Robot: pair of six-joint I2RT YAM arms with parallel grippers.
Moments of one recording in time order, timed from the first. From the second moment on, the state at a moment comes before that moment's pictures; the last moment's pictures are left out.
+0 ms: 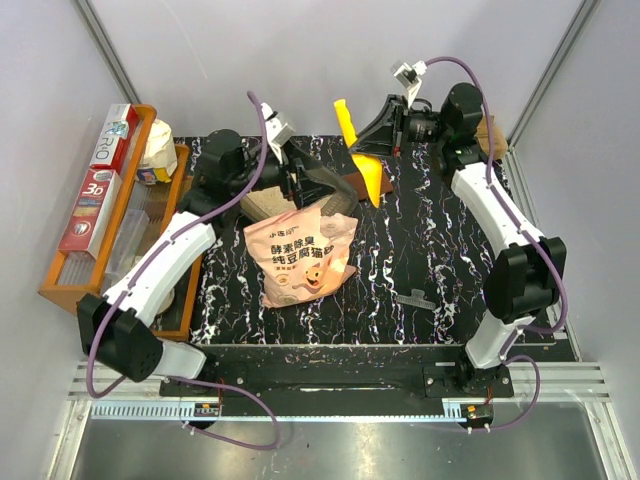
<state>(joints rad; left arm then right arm) -0.42 1.35 1.29 0.00 0.80 -0.14 0.23 1.74 1.63 0.39 -1.33 0.64</state>
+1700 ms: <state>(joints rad) -0.50 1.46 1.52 -0.49 0.30 0.52 0.33 1.73 2.07 -0.79 -0.37 0.01</state>
